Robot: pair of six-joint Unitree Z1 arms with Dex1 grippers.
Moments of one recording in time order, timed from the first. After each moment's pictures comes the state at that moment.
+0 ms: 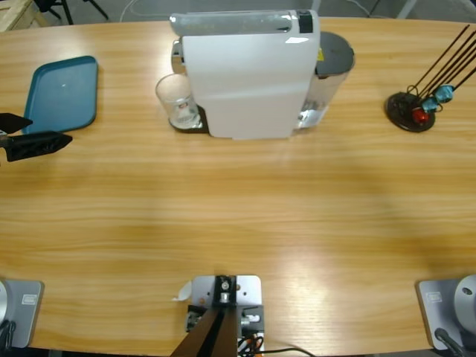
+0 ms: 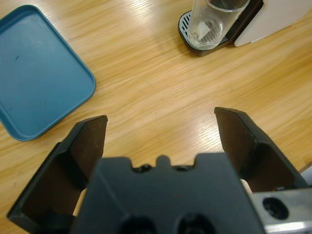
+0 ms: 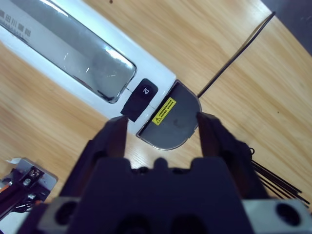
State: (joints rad) arm 0 -0.67 1.10 -0.65 0.32 0.05 -0.14; arm 1 0.60 1.99 -2.35 1.43 -0.02 -0.07
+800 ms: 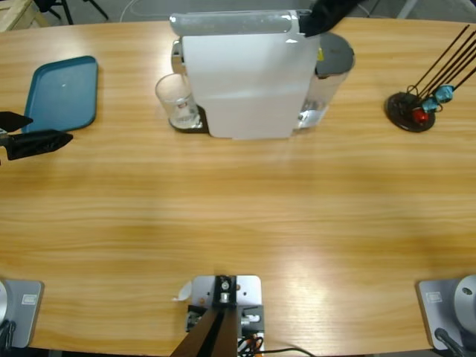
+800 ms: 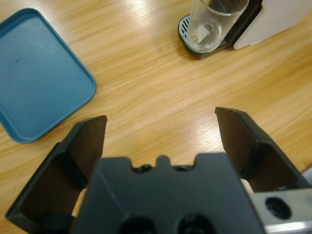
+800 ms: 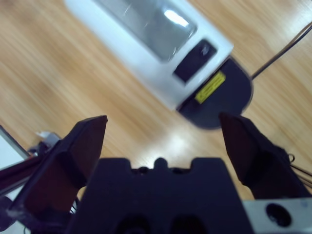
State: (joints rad) arm 0 -0.67 1.10 -0.65 0.30 0.05 -0.14; arm 1 0.62 1.66 -1.76 1.08 0.14 -0.10
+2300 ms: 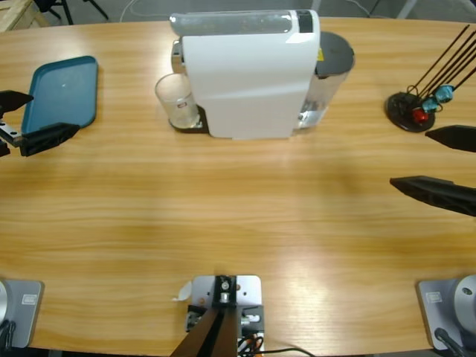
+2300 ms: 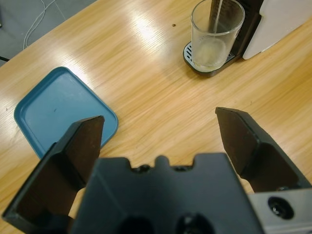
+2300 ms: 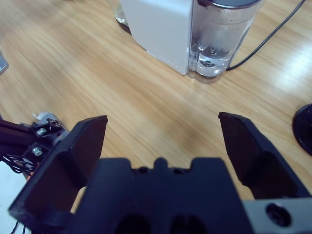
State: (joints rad) arm 0 -0.76 1.09 -0.53 0.05 0.19 0.06; arm 1 0.62 0.87 -0.58 0.29 0.16 0.03
